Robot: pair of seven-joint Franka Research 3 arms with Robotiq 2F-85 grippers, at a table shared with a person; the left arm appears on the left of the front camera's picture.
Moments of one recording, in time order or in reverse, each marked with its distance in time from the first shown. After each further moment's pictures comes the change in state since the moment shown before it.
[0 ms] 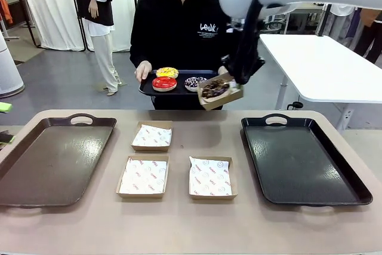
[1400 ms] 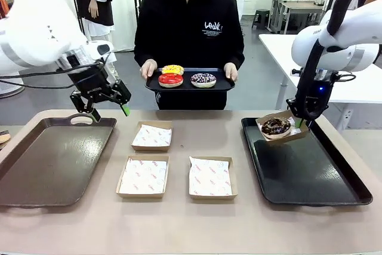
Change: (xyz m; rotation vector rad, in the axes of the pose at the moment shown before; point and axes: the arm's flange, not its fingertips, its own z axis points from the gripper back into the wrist) left arm 0.142 -0.091 -0.253 0.922 0.082 -0.049; right arm -0.015 -0.203 -0.135 0.060 0.073 -0.059
